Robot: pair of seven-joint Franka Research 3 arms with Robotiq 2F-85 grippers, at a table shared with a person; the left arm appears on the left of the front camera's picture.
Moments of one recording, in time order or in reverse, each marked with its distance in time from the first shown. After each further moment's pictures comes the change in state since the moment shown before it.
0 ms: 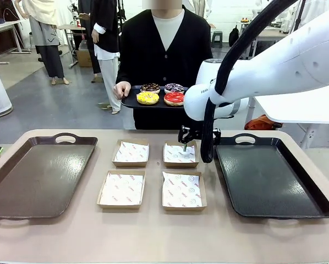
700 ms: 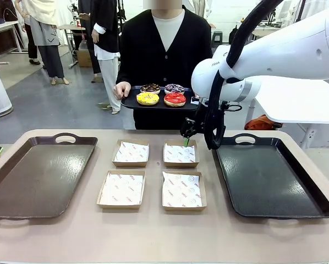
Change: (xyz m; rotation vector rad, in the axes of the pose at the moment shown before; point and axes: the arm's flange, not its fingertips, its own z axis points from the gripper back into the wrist) left arm 0.000 0.000 0.000 0.000 0.000 0.000; right arm -0.016 -0.013 0.047 0.134 0.104 0.134
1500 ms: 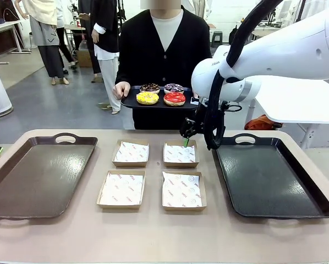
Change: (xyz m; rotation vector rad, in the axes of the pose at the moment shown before) left arm 0.000 0.000 0.000 0.000 0.000 0.000; right arm -0.001 0.000 -0.001 0.016 0.014 0.014
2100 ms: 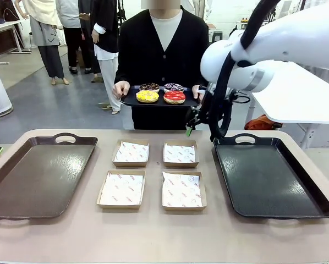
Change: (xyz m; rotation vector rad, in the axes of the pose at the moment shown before) left arm 0.000 0.000 0.000 0.000 0.000 0.000; right arm -0.008 -0.001 0.028 0.049 -0.024 -0.006
